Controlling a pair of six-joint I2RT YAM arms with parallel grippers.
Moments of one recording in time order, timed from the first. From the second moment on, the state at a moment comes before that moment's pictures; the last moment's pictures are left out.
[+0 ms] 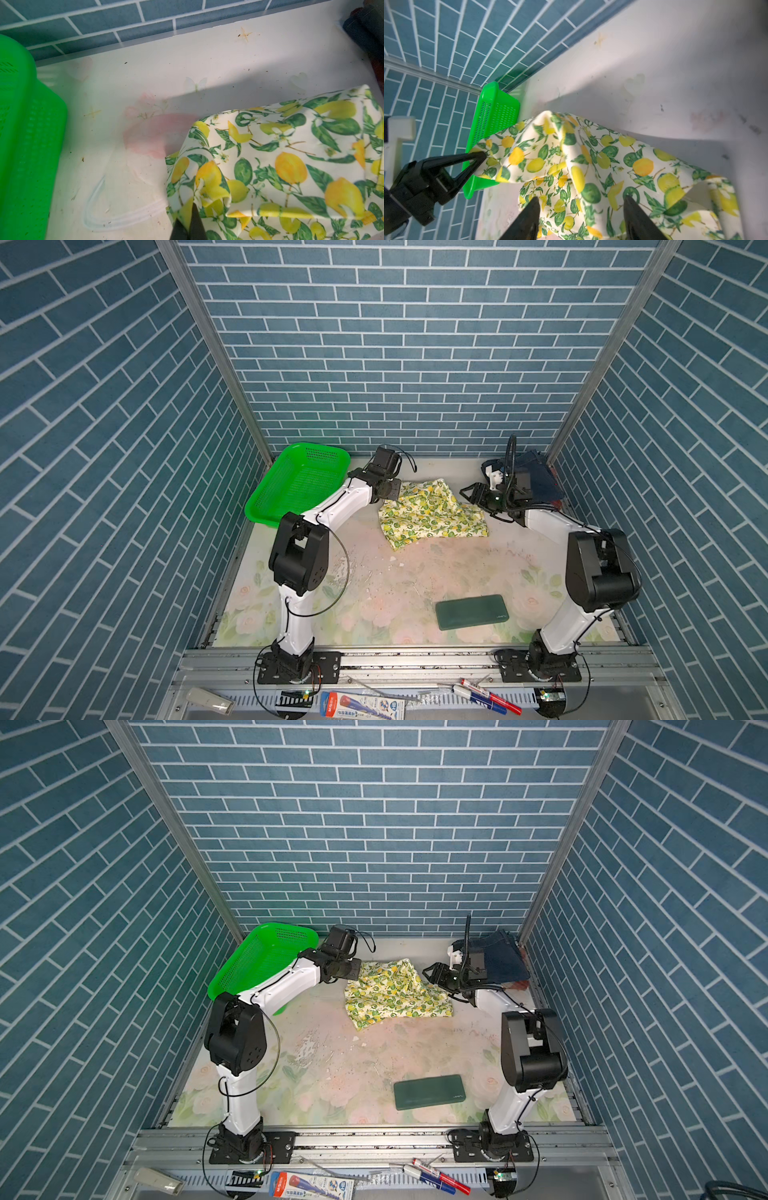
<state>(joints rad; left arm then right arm) -0.48 2.01 1.71 -0.58 -0.13 -0.20 0.21 1.69 1.09 -0.02 -0.50 0.50</state>
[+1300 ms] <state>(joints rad) -0.47 2.01 1.72 -0.53 -0.11 -0.21 0.44 2.01 1.19 0.09 -0.15 0.45</state>
